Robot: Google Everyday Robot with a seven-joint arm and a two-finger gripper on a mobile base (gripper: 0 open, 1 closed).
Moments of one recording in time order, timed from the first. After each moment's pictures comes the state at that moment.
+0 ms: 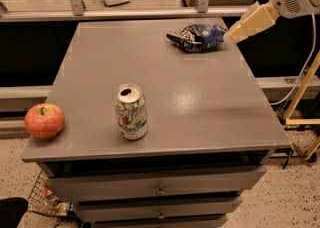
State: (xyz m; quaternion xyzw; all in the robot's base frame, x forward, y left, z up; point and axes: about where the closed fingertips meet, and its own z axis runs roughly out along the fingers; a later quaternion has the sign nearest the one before) arm 0.615 -0.213 1.033 -0.46 0.74 -0.01 0.49
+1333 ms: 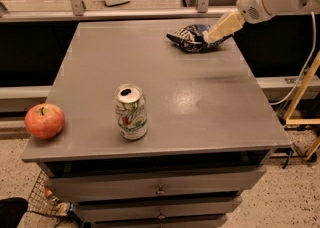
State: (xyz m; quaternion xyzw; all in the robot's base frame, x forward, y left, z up) arm 0.722 -0.202 0.969 -0.45 0.75 0.03 0.48
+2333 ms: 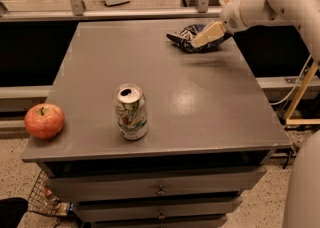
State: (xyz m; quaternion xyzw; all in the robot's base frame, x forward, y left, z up) arm 0.788 -0.181 0.914 -0.45 0.74 0.07 0.50
